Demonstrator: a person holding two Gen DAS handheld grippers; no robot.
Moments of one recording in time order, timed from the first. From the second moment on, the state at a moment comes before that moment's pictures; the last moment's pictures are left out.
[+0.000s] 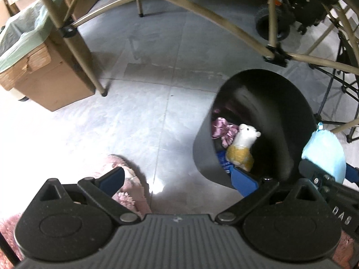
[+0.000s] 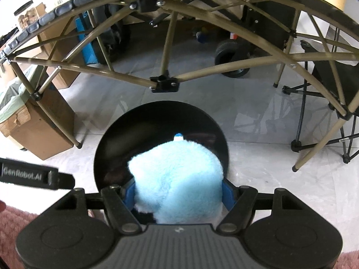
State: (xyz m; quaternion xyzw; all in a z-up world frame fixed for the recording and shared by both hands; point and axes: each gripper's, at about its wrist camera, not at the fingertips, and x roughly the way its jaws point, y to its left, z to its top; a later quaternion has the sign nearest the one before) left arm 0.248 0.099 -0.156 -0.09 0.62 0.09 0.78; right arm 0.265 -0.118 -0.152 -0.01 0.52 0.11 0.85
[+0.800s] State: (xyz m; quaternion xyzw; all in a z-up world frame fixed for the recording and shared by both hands) left arm 0.238 0.137 -0.167 -0.11 0.62 0.12 0.77; right arm 0.295 -0.086 -0.189 0.01 0.59 0.09 0.80
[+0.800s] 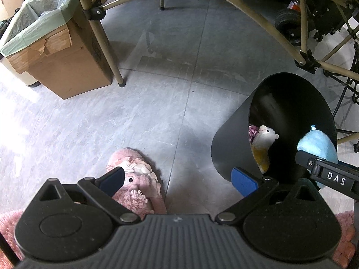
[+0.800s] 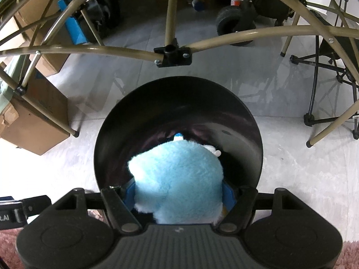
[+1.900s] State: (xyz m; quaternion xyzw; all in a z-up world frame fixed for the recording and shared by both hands) left arm 0.240 0.131 -0.163 -0.11 0.62 0.11 0.77; right arm 0.294 -0.086 -0.187 -0.02 0.58 0.10 0.81
